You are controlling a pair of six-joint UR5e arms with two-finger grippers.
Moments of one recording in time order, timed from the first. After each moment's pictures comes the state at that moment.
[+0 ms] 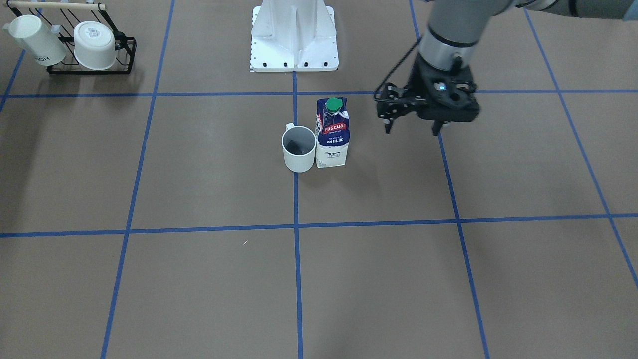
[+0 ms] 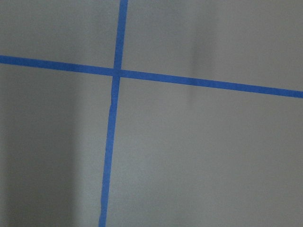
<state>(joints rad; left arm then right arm) -0.93 -2.08 -1.98 -1.32 -2.09 -0.75 1.53 -1.55 1.56 -1.67 2.20 -0.11</state>
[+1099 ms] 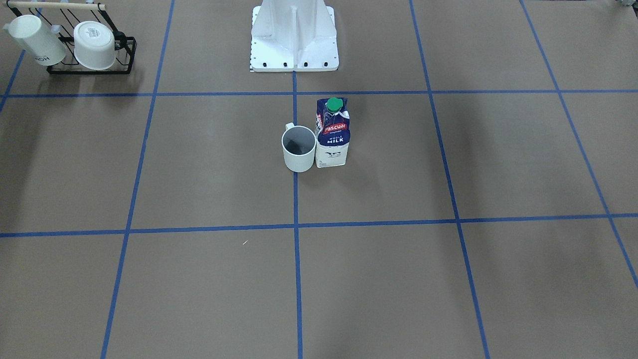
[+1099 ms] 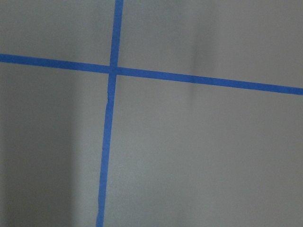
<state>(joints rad) -1.57 -1.71 -1.44 -1.49 -2.31 0.24 1.53 -1.55 1.55 -1.66 2.20 -0.11</state>
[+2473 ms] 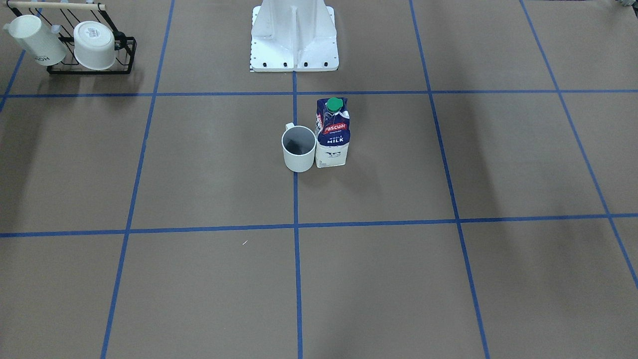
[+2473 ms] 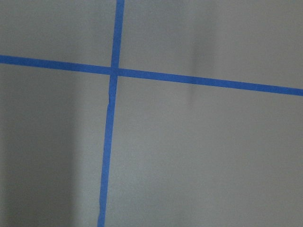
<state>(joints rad) -1.61 -1.55 -1.57 -1.60 -2.31 0.25 1.53 -1.55 1.56 -1.66 2.21 -0.11</state>
